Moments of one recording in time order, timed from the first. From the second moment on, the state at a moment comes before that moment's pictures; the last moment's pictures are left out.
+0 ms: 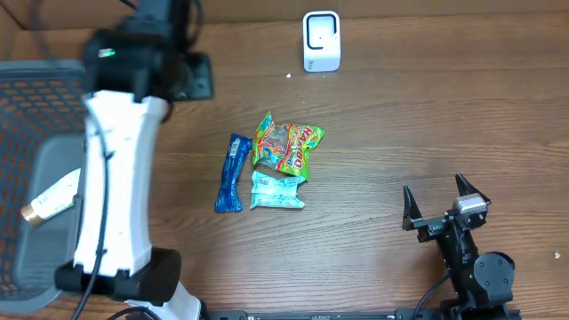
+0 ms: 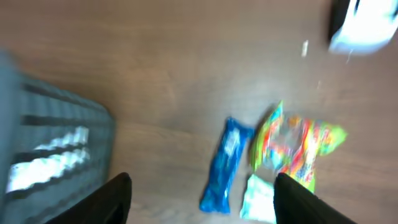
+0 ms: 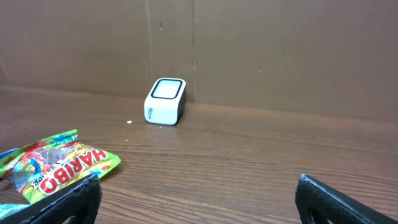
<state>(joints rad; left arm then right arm) -0.14 1.79 2.30 -1.57 -0.19 -0.25 0.14 0.01 0.02 -0.03 -0.08 0.00</state>
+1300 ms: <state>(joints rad) 0.73 1.76 1.47 -0.96 -0.08 -0.86 0.14 0.01 0.02 -0.03 -0.08 0.00</state>
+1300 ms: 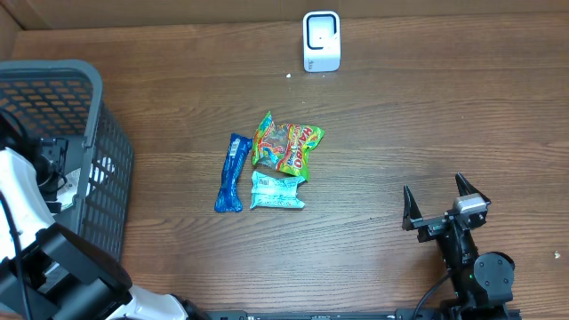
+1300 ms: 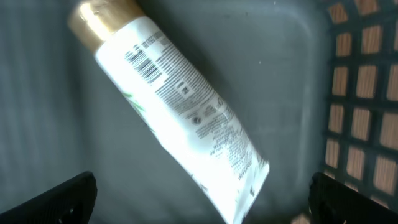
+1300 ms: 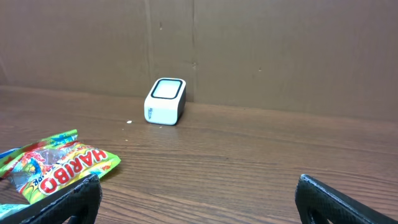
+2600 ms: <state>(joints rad) 0.72 1.79 1.10 -0.41 -0.08 -0.75 0.14 0.01 0.02 -0.03 -0.08 0.00</state>
